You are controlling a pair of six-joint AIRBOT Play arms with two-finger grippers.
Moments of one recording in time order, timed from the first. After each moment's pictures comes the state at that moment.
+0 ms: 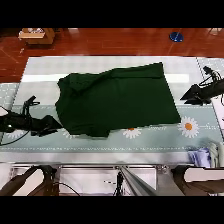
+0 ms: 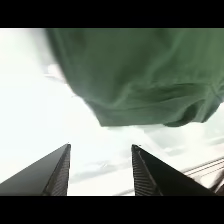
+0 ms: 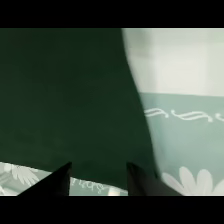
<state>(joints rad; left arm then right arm) 0.36 -1.02 0.54 0.95 -1.30 -1.26 -0.47 -1.58 1.28 -1.04 1.49 1.21</state>
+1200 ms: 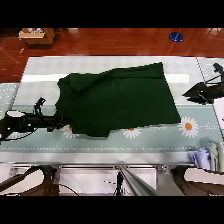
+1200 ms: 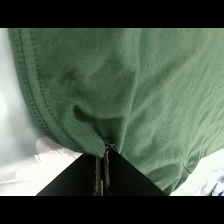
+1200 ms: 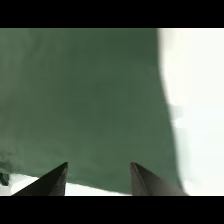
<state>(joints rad) 0.28 -1.25 0.46 0.69 -0.97 -1.16 -0.55 -1.46 1.20 -0.93 1.45 1.17</state>
